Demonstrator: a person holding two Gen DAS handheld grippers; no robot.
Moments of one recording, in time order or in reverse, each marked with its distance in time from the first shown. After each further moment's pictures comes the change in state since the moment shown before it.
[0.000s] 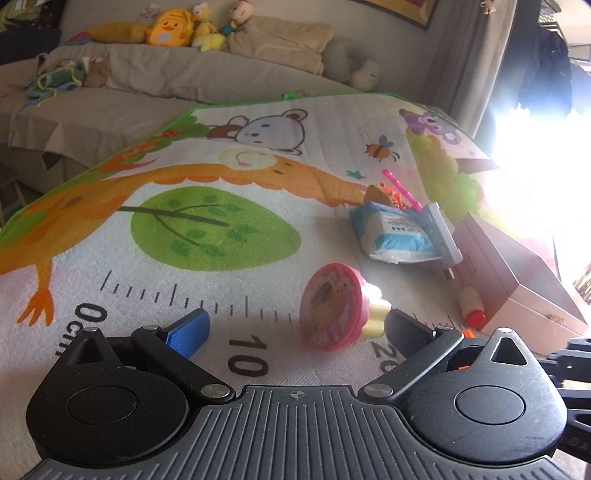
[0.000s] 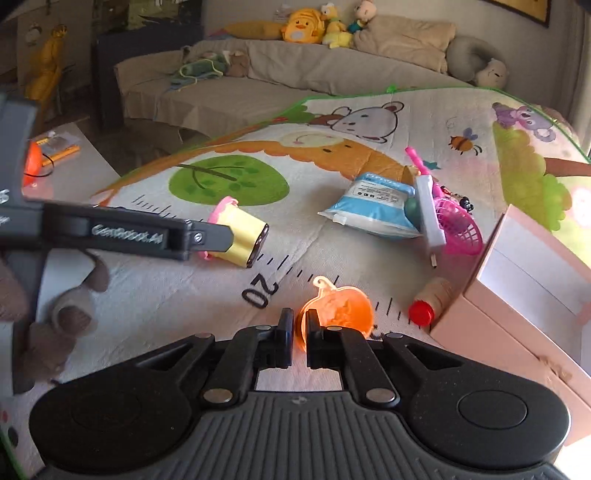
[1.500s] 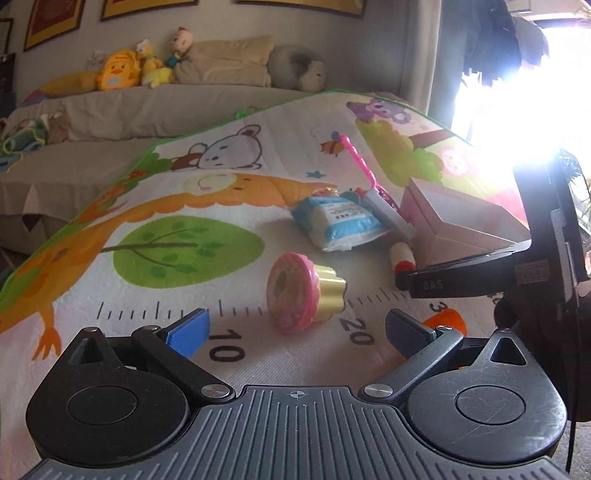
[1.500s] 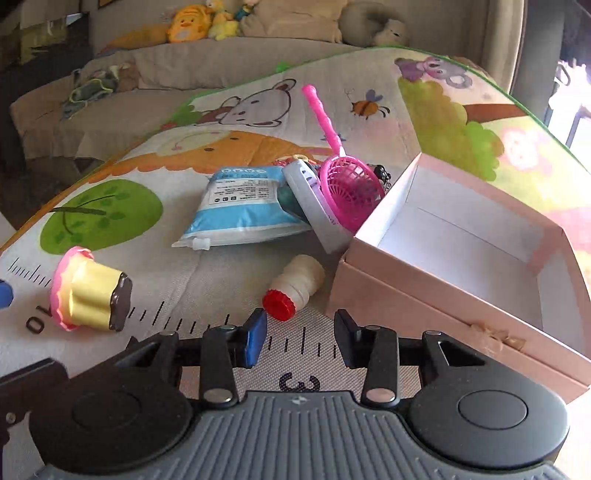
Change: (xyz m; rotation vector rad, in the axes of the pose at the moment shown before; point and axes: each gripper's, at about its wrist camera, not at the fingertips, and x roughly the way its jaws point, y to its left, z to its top) left arm -0.022 -0.020 -0.011 0.202 -0.031 -0.044; right arm 0.095 -0.037 0.031 0.250 0.081 -0.248
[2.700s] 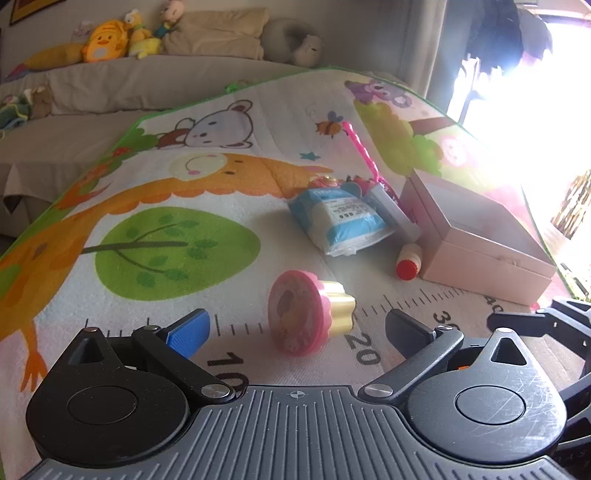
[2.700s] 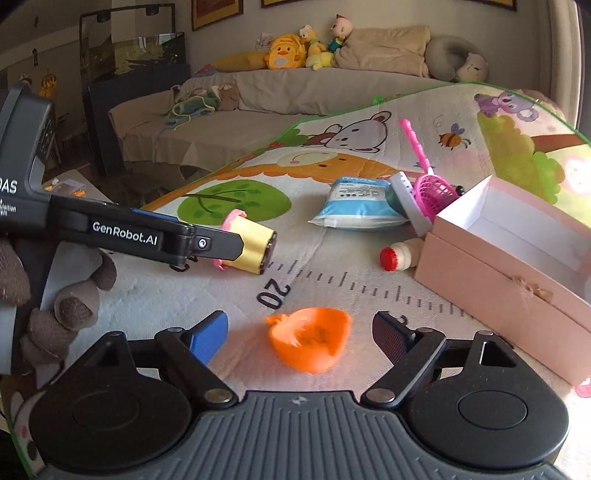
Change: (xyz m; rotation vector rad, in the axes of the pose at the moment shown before) left arm 0.028 0.009 0.027 -0.006 0.106 -0.051; right arm -0.090 0.004 -0.055 -0.131 -0.114 0.251
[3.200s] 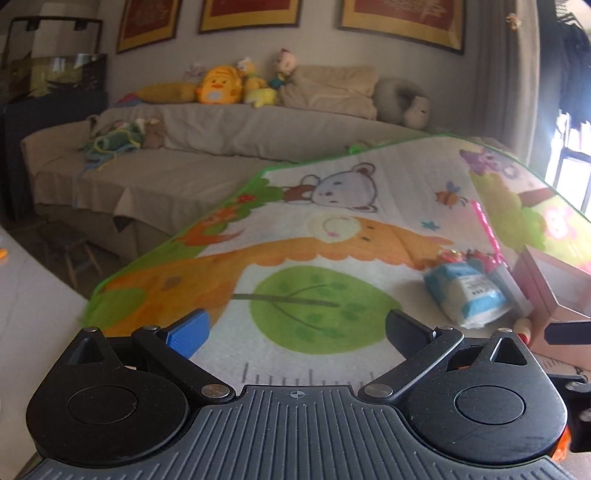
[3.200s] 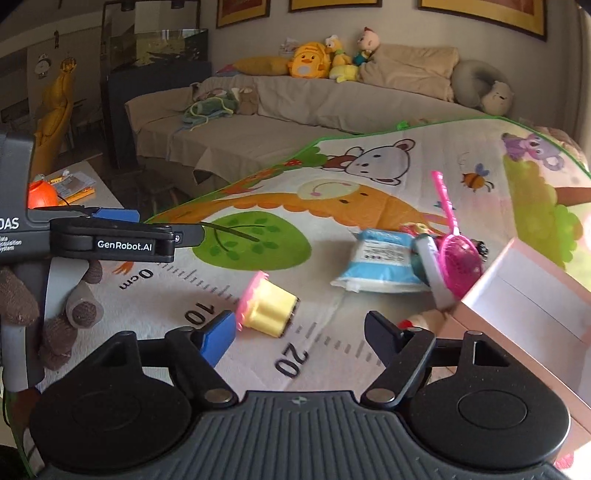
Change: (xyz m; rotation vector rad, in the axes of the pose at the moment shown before) left arm -0.046 0.060 0.006 -0.162 -0.188 0.356; right arm 0.030 0.034 0.070 -0.091 0.001 0.076
